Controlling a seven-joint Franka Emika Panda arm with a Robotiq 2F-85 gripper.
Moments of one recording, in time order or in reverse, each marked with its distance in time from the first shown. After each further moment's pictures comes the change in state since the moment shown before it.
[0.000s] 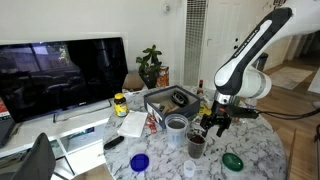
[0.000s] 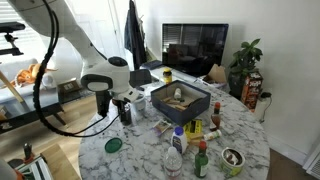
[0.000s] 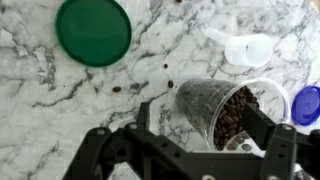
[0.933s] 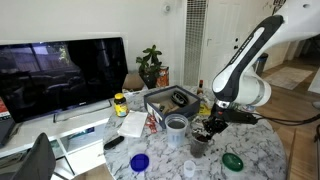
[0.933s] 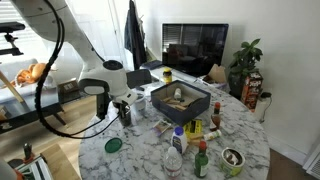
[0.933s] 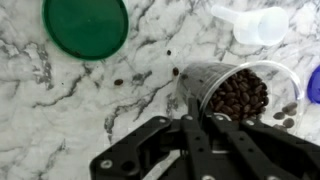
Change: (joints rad) arm 0.004 0.055 0.043 0.003 0.110 0.155 0.000
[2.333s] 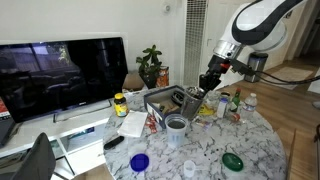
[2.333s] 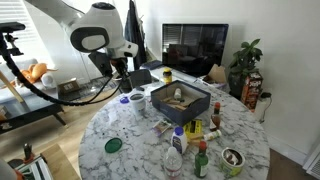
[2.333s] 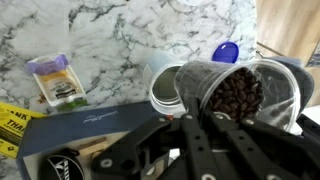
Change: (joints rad) arm 0.031 -0.457 -0.142 0.043 -0.419 -0.357 0.064
